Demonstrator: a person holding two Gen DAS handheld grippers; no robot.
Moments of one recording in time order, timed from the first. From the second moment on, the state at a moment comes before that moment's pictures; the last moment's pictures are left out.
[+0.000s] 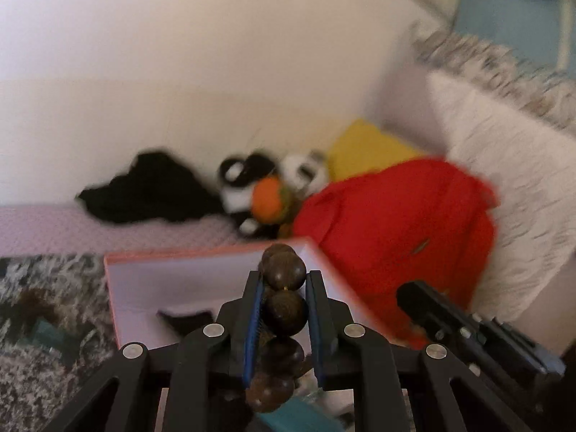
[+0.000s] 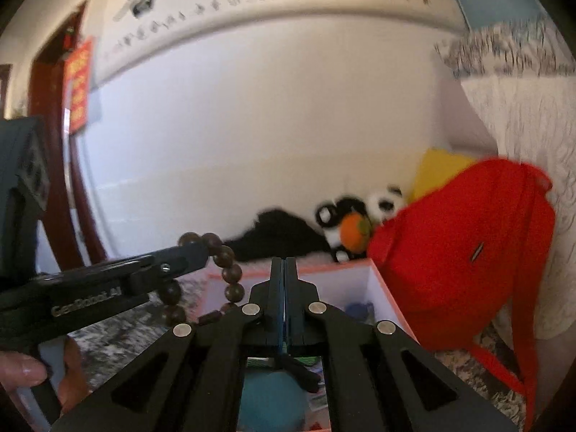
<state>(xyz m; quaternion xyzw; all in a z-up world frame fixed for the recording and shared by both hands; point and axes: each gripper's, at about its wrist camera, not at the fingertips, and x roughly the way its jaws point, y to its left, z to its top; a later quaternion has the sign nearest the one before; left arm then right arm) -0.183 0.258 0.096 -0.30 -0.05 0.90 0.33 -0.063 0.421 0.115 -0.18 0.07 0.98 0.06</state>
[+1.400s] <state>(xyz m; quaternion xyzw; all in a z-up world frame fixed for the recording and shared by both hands) -0.197 -0.112 -0.010 -0.34 -0.01 0.94 -0.08 -0.149 0.223 0.049 -0.25 0.01 0.96 -0.08</state>
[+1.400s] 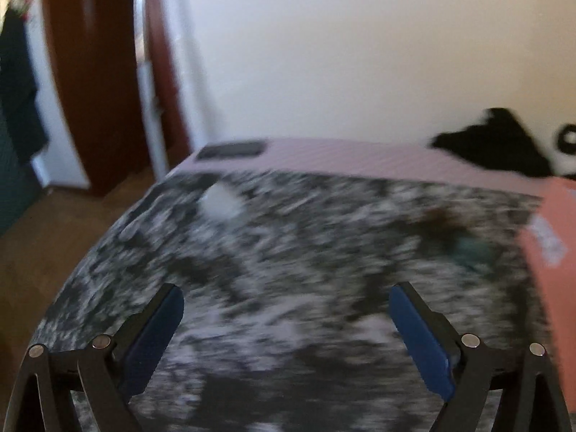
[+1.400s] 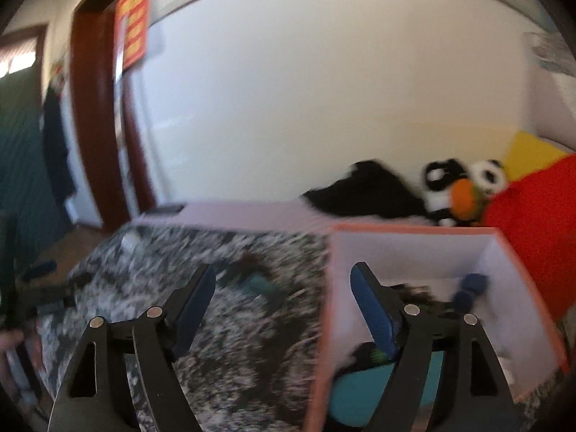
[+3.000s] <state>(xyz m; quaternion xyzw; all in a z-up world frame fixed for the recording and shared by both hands) -0.135 -0.126 0.039 -0.29 -0.13 0.95 0.05 -0.133 0.160 0.007 -0.31 0.02 0.93 -0.20</state>
